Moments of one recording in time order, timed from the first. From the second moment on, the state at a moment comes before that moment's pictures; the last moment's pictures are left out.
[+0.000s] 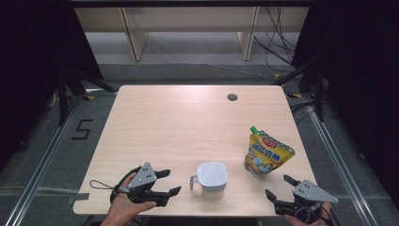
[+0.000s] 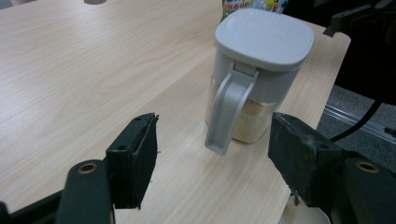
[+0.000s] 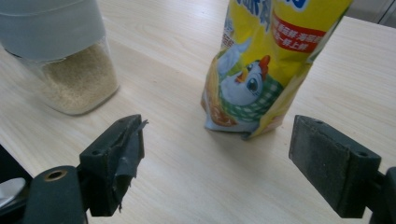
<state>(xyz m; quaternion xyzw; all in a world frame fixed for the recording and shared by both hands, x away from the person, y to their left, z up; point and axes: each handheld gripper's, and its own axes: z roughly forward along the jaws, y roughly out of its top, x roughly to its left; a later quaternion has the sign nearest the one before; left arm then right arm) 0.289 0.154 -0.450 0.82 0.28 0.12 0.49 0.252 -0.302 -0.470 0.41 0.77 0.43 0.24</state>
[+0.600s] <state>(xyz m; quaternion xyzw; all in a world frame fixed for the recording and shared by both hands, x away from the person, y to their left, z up) 0.275 0.146 -0.475 0.83 0.28 0.12 0.46 0.249 -0.294 -0.473 0.39 0.77 0.44 0.23</state>
